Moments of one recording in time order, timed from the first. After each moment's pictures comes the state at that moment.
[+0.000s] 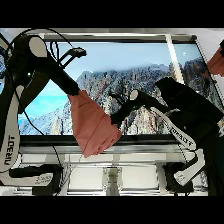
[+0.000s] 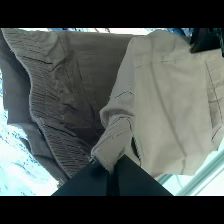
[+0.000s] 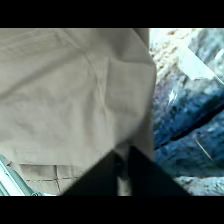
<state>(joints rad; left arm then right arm) -0.28 -1.44 1.75 1.33 -1.72 -1.08 0.49 -1.75 1.23 -0.87 1.15 1.12</state>
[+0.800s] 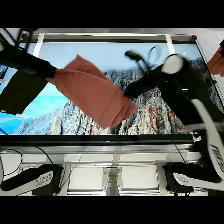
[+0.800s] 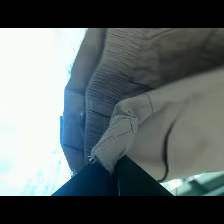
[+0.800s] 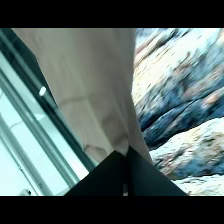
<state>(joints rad) -0.10 -1.23 1.75 1.41 -1.51 -1.27 0.36 -1.32 1.51 -1.07 1.36 1.21</state>
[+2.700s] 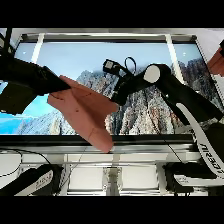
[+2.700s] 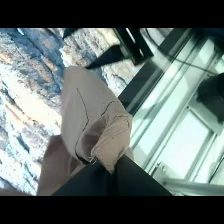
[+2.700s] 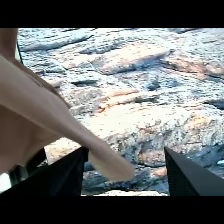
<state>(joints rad) -0.07 -1.11 1.75 0.79 -1.78 -1.16 0.50 -1.43 1.48 -1.09 1.14 0.69</state>
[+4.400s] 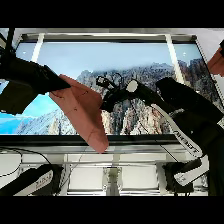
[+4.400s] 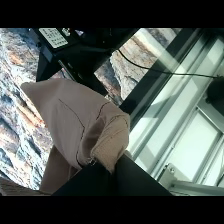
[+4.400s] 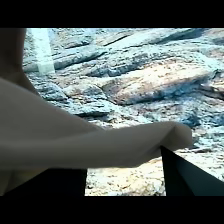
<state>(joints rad) -0.07 -1.12 1.75 0.82 -1.76 -1.14 0.54 -1.68 1.38 -0.81 0.89 0.46</state>
